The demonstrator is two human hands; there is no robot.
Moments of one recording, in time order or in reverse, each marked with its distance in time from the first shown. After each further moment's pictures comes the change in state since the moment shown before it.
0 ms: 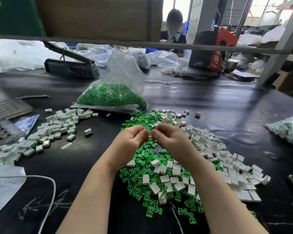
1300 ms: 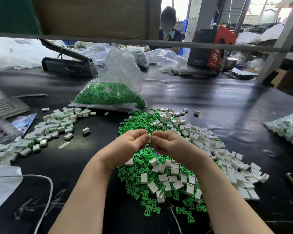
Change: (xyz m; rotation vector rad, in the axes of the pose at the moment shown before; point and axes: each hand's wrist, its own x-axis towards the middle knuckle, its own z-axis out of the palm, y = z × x) left_hand 0.001 -0.008 -0.002 -0.024 -0.188 -0.071; right_hand -0.003 0.008 -0.009 0.049 -0.280 0.111
